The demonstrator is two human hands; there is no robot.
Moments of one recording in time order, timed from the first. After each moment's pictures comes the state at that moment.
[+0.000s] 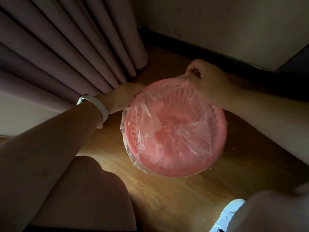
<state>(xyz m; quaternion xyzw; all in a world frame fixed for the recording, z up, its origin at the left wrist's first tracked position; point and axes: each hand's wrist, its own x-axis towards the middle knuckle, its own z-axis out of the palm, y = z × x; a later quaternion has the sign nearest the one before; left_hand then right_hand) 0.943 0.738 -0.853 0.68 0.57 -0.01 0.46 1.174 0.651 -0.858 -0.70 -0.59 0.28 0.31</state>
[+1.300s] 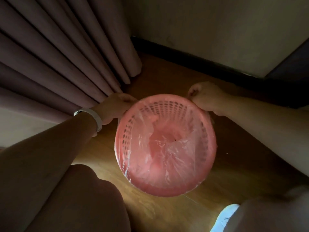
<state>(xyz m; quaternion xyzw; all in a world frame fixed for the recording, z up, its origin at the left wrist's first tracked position) 0.934 0.749 -0.877 0.64 0.59 -0.01 0.50 1.194 0.655 -0.882 -0.78 -0.46 0.38 0.19</state>
